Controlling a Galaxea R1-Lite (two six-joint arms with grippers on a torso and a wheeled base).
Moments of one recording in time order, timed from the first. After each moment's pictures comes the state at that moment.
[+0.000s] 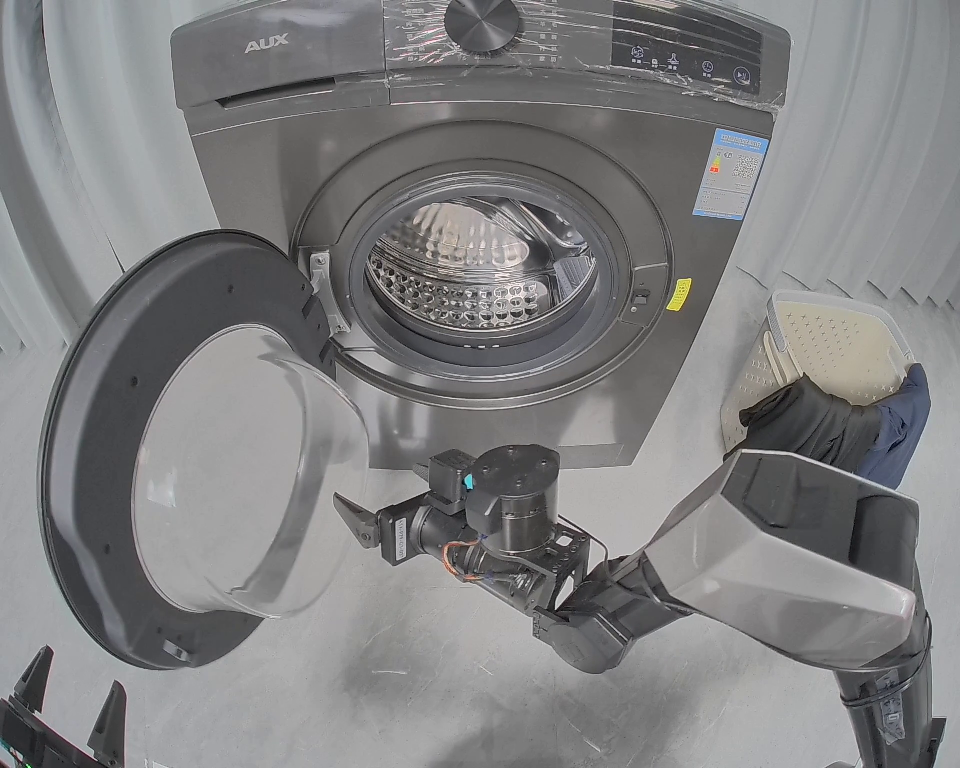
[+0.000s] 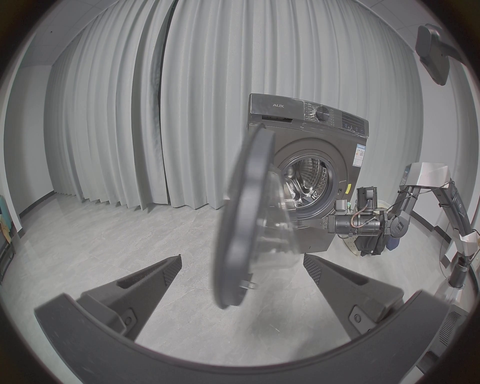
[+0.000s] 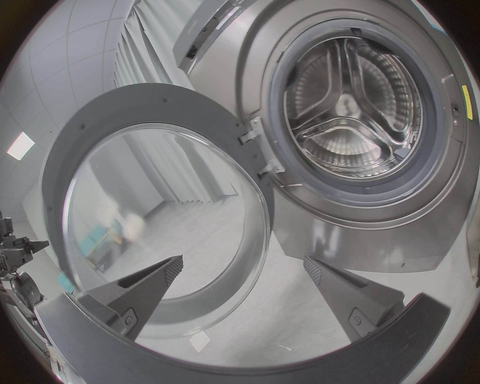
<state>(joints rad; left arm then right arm) 0.00 0.02 -0.02 0.00 0.01 -0.05 0.86 2.41 -1.30 -1.06 -0.05 0.20</state>
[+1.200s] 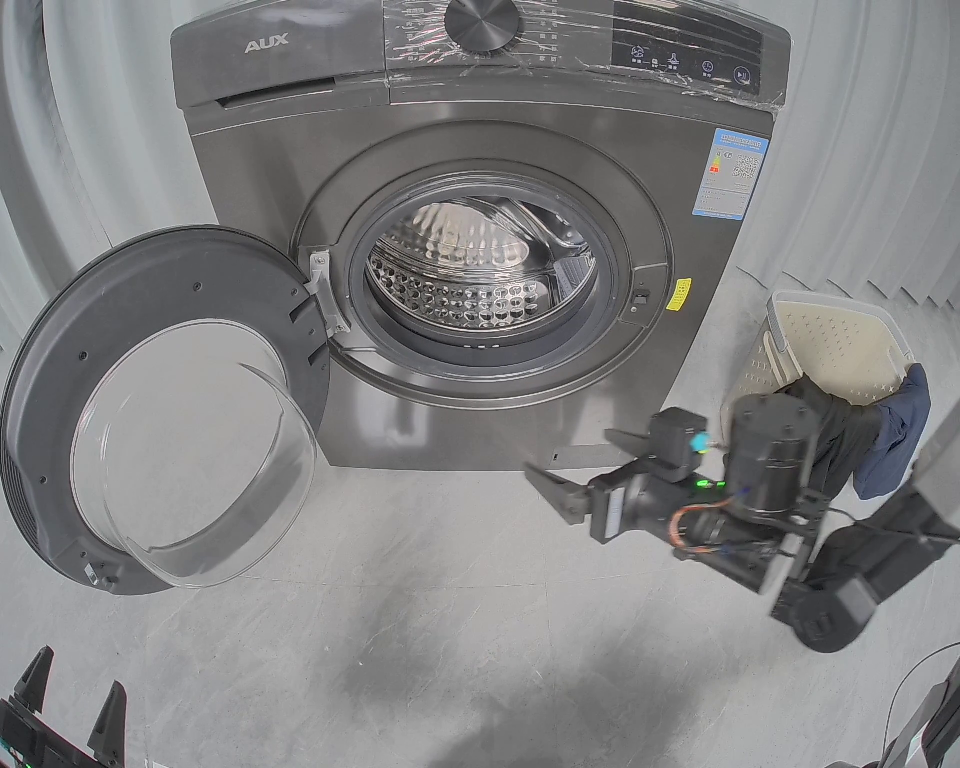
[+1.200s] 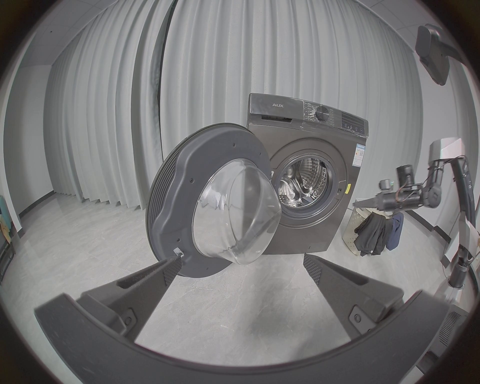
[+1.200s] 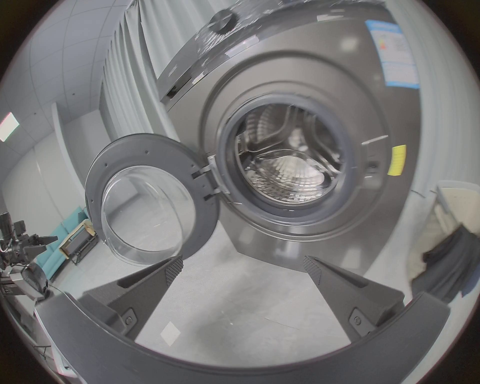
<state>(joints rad) 0.00 0.02 -0.02 0.00 0.00 -0.05 0.68 1.91 -0.69 -1.11 -0.06 0.09</state>
